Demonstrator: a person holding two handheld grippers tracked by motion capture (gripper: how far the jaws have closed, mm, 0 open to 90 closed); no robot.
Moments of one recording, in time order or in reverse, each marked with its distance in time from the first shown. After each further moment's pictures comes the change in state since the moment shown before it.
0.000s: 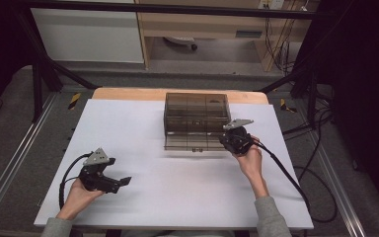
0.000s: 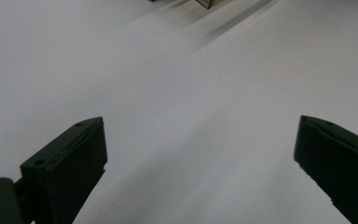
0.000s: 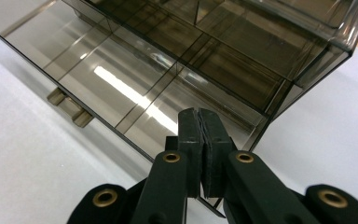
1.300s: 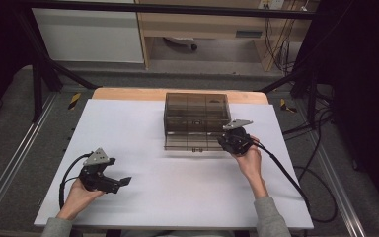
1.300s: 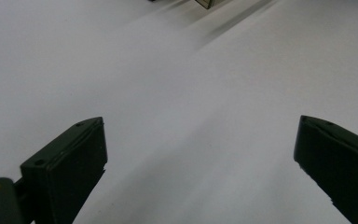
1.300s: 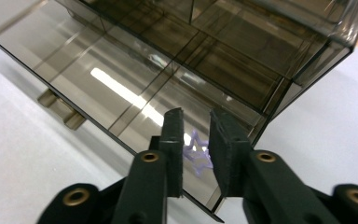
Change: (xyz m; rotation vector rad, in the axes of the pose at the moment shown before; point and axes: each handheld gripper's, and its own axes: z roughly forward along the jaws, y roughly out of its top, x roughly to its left) left arm 0.000 0.000 0.000 0.000 -0.001 0.001; right arm 0.000 -0.002 0.005 -0.004 -0.015 0.008
